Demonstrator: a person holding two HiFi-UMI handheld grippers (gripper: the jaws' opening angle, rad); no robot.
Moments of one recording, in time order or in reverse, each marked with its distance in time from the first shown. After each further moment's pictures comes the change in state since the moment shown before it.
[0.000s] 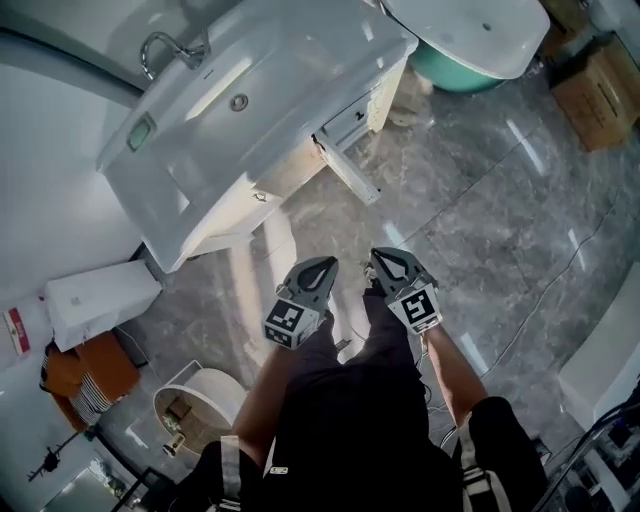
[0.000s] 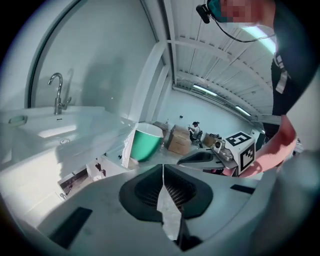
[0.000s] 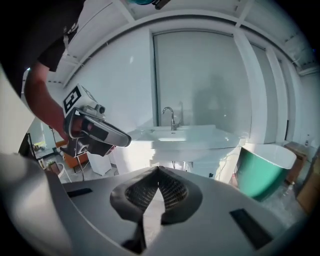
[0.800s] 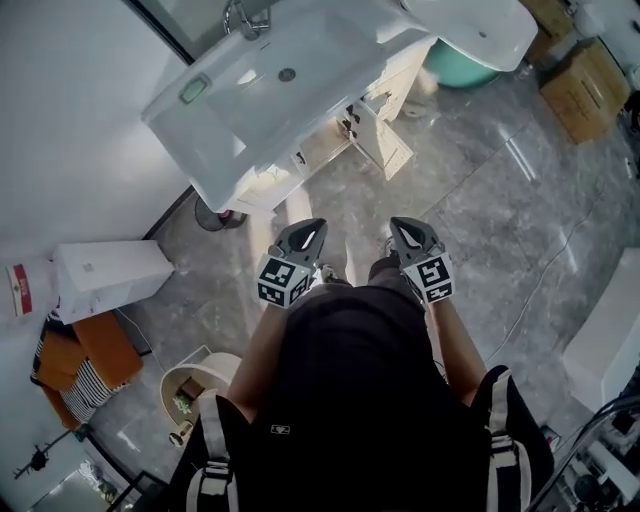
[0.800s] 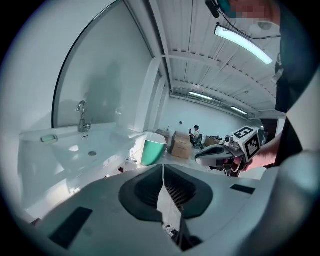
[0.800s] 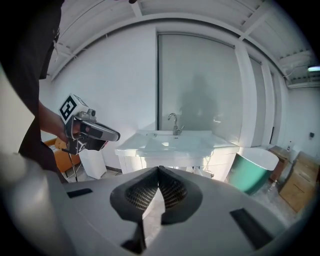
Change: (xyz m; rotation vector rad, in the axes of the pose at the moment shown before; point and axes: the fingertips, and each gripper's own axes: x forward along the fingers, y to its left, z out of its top) left arm -0.208 0.032 -0.009 0.072 -0.089 0.026; right arm -0.029 0.152 0.074 0.019 0.034 -0.165
